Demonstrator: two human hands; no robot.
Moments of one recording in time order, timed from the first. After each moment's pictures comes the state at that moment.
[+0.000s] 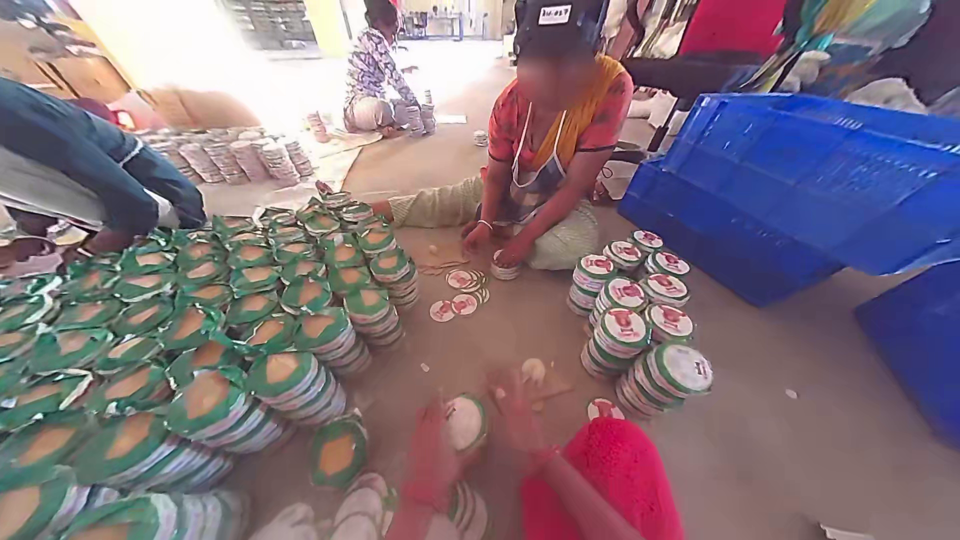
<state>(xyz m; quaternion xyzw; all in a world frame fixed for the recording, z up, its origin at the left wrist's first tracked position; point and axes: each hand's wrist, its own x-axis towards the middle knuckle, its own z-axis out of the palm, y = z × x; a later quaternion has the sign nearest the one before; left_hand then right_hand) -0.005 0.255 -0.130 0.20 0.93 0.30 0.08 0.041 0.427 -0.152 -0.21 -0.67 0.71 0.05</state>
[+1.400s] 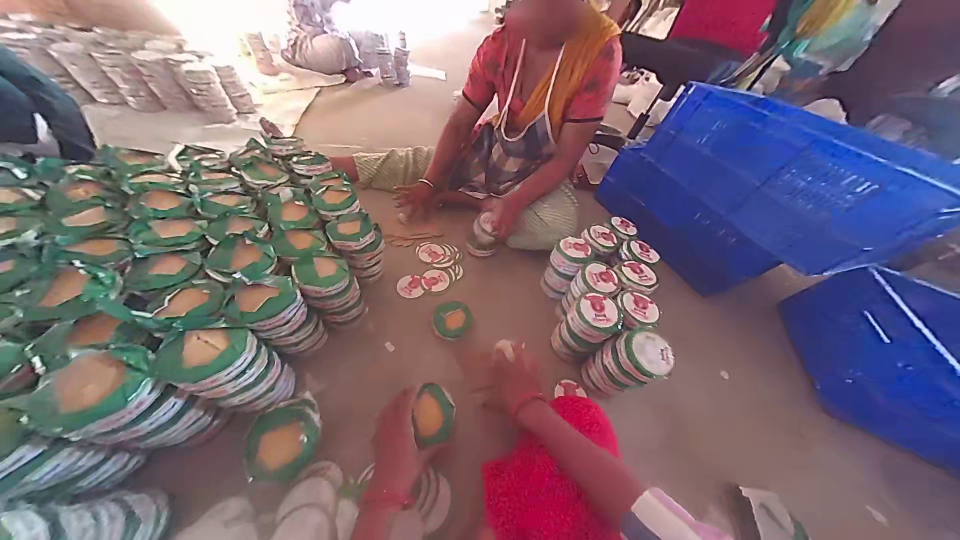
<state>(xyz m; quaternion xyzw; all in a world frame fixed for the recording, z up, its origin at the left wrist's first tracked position) 0.000 0.250 -0.186 0.18 0.91 0.36 0.11 0.021 0.497 -0.158 -0.17 -0.95 0.09 -0.24</state>
